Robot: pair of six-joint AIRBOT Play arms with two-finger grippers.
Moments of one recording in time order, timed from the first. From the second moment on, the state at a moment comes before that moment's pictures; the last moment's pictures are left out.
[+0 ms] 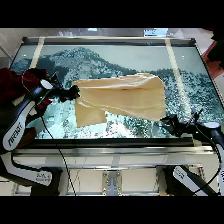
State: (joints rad) left arm -0.01 -1.60 1.18 0.92 -0.78 -1.51; right arm -0.55 -1.05 0.43 -0.65 1.02 1.28
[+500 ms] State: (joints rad) left arm -0.01 -1.60 1.18 0.92 -0.78 -1.49; right arm -0.53 -1.07 0.28 -0.33 0.71 1.26
